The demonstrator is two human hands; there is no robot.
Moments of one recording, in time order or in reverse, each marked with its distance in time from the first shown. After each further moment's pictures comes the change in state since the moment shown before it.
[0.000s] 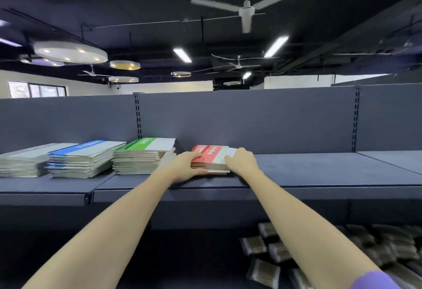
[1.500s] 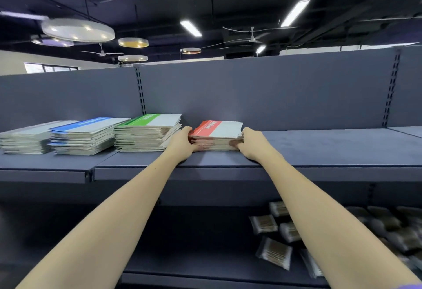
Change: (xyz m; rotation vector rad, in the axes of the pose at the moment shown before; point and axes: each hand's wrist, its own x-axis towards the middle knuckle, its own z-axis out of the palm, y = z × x) left_hand -0.002 0.006 0.015 -0.399 0.214 -0.119; right_hand 0.010 0.024 0.012 0.015 -0.114 -0.159
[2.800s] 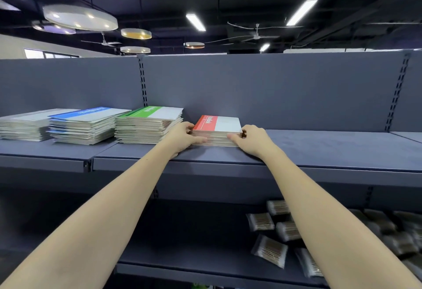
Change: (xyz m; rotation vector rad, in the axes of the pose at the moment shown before) left_hand 0.001 -0.007 -0.006 -0.362 -0.053 -0.130; right_hand 0.003 0.000 -0.001 -0.004 0.005 -0.081
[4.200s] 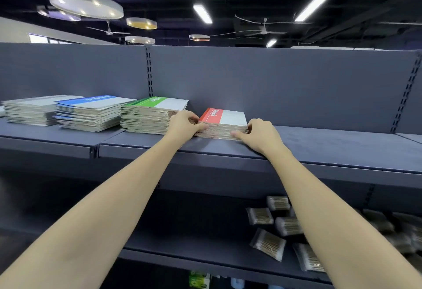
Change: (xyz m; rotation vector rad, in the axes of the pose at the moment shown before) left_hand -0.006 0.003 -0.002 0.168 0.251 0.090; right_hand -0.009 -0.005 -0.002 -0.152 0.088 -0.017
